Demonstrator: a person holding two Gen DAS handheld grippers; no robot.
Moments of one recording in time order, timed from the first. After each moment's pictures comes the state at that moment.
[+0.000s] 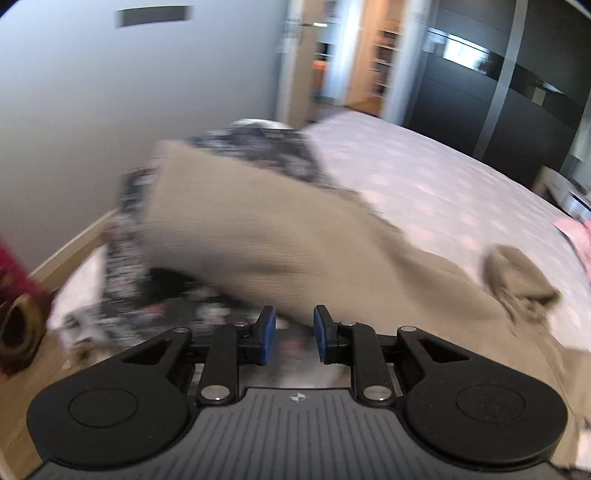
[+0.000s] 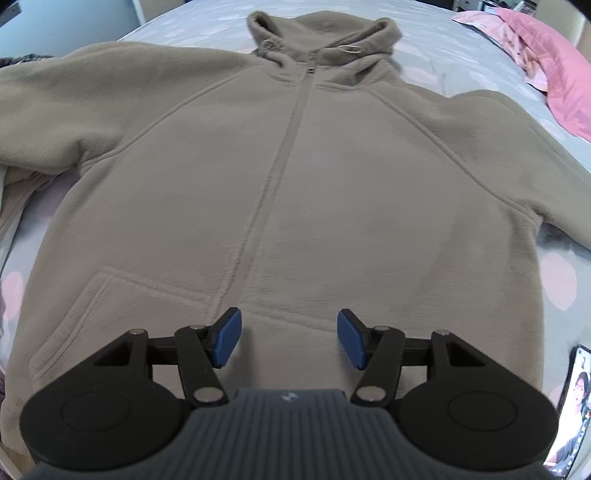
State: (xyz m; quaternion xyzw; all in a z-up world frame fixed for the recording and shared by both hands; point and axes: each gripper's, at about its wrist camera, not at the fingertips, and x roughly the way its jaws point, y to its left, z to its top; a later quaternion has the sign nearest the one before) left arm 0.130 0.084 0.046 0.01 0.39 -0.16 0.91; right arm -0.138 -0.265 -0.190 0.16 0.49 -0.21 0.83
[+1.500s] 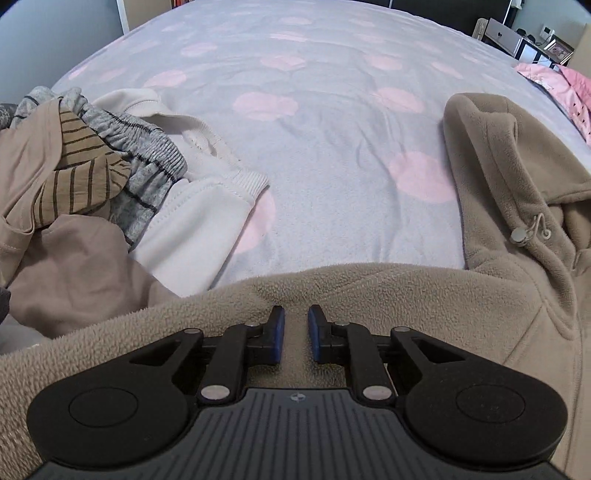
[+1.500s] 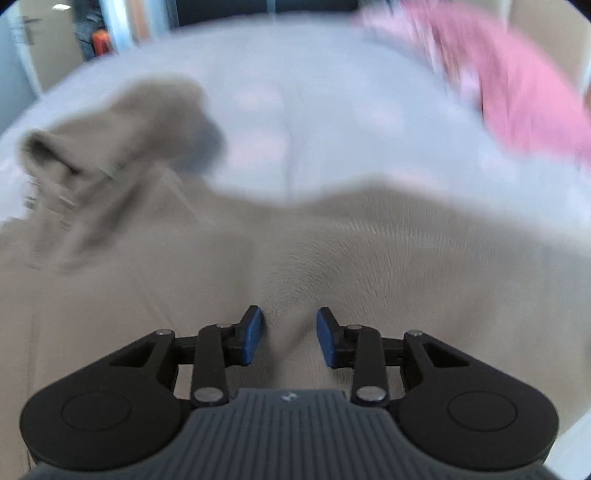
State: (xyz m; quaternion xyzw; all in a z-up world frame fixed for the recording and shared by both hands) left arm 0.291 -0.250 -0.190 0.14 0.50 -0.27 0.81; right arm -0.058 -0.547 -0.237 0.22 0.43 -0.32 0.81
